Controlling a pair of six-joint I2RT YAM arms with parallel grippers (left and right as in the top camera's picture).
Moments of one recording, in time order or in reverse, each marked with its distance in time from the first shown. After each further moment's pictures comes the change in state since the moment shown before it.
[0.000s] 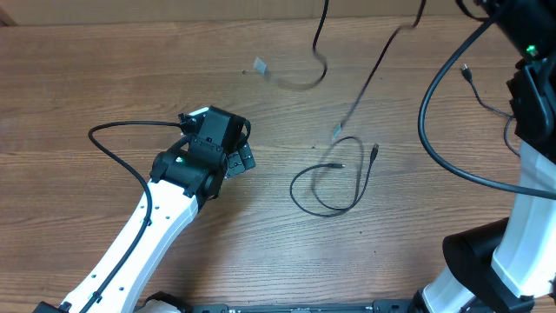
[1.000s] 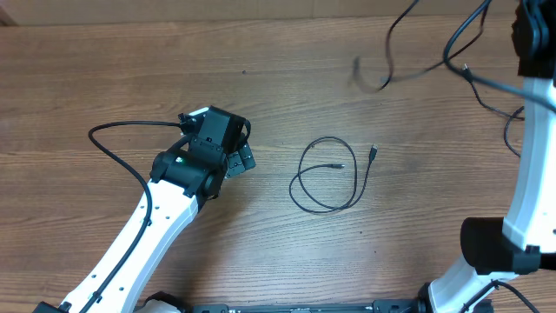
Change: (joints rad) left arm 0.000 0.000 0.000 0.000 0.000 0.000; right arm -0.283 0.027 -0.354 0.120 0.310 -0.044
